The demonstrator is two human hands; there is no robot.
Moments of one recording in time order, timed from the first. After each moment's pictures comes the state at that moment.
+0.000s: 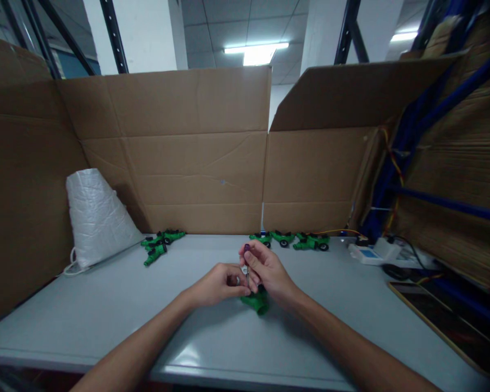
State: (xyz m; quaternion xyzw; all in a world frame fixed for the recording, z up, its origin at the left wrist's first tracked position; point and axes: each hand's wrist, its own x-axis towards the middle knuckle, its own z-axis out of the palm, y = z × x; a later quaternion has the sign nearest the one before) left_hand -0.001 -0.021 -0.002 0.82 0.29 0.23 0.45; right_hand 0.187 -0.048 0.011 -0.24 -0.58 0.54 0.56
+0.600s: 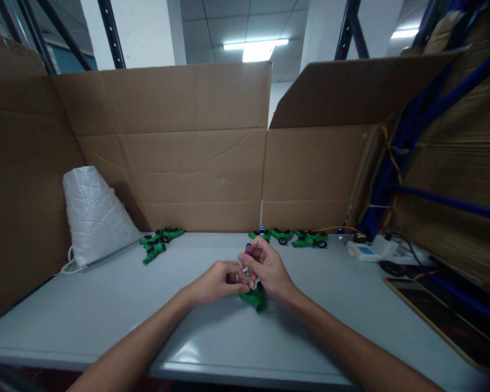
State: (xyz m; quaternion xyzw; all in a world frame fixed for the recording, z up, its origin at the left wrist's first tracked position) left_hand 0.001 -0.025 0.004 0.82 0.27 0.24 0.44; right_hand 0.186 -0.051 0.011 -0.27 -0.60 0.48 0.58
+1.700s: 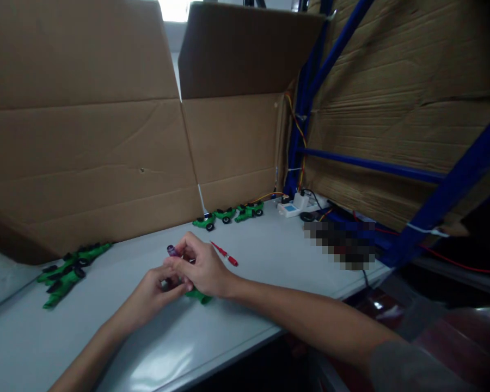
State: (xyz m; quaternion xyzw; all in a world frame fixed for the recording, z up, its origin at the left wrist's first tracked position) left_hand -0.010 -0.007 -0.002 0.87 0.30 0.21 0.34; right_hand 0.183 -0.056 0.022 -0.31 -0.64 0.40 0.58
